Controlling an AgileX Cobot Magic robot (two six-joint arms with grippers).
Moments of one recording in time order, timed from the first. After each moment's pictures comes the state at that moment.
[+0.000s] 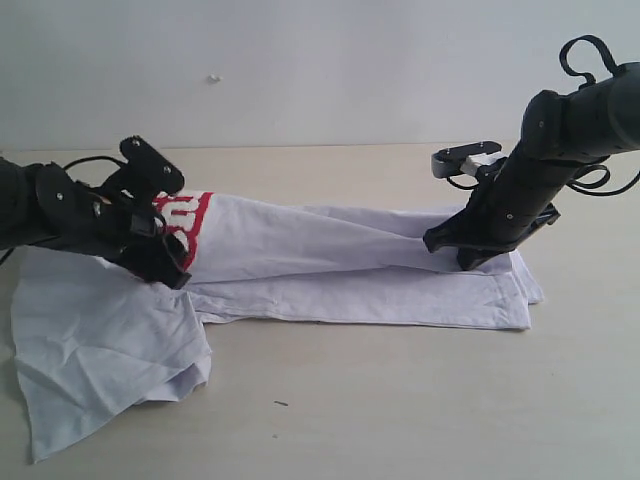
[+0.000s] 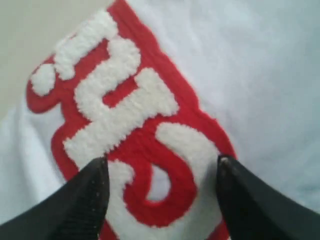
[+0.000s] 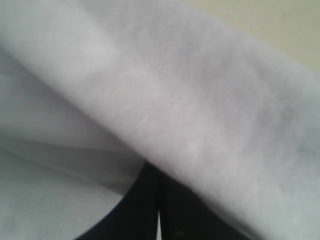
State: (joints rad) left arm -0.33 1.98 -1.01 -0.43 -0.03 0.91; right arm 0.03 2.17 -1.36 0.18 0.64 -0.28
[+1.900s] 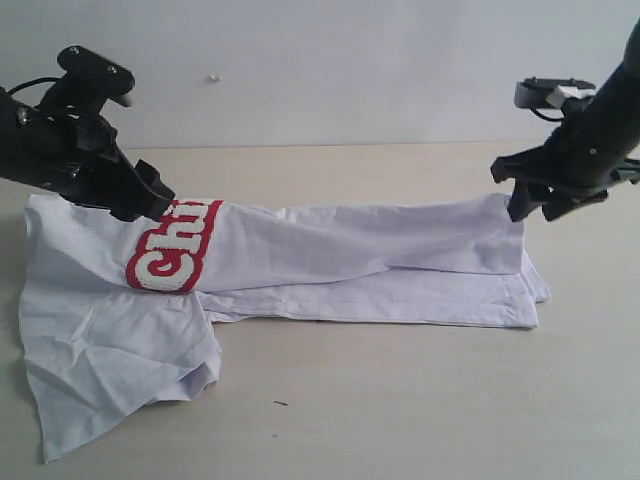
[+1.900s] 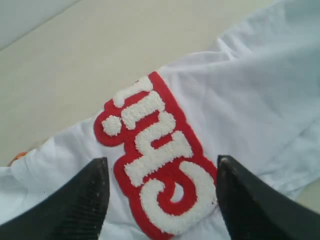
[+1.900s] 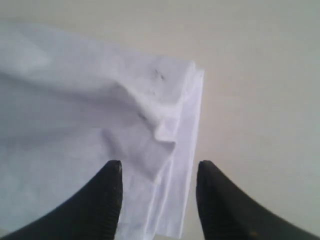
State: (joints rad) left arm -0.28 1.69 -1.05 -0.47 0.31 0.78; right arm -0.14 2.01 -1.42 0.26 0.81 -0.26
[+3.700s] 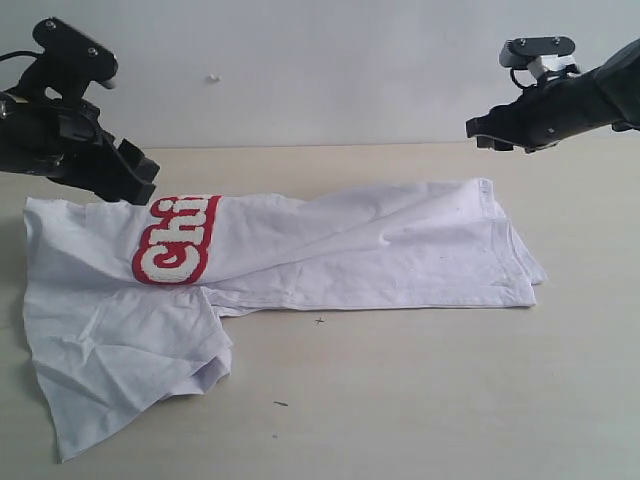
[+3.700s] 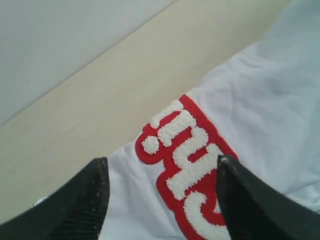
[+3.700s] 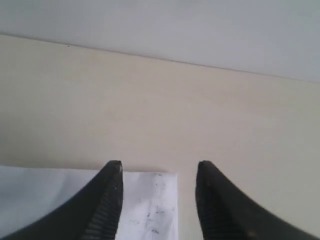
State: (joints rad) left arm -0.28 1.64 -1.01 -0.45 0.15 0.83; right arm -0.16 2.22 -1.61 0.81 0.36 -0.87
